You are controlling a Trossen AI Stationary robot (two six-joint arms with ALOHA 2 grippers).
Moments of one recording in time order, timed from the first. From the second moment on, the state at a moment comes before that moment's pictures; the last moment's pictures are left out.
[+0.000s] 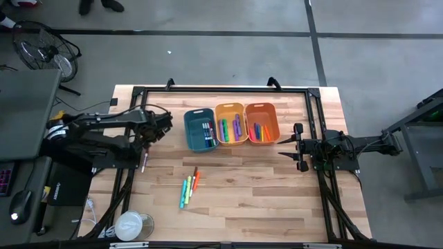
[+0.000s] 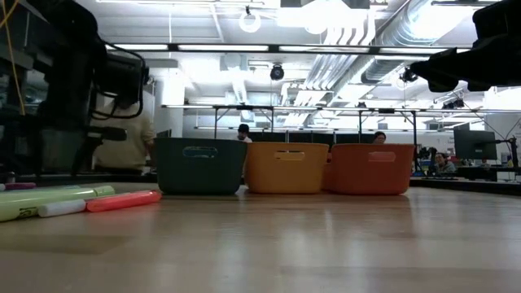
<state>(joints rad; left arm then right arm) 0.44 1.14 0.54 -0.97 -0.05 -1.87 0.07 0.04 0.01 0.03 0.02 -0.24</state>
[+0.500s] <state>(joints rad) 0.63 1.14 0.54 -0.97 -0.01 -1.99 0.07 0.04 0.01 0.03 0.02 -0.24</state>
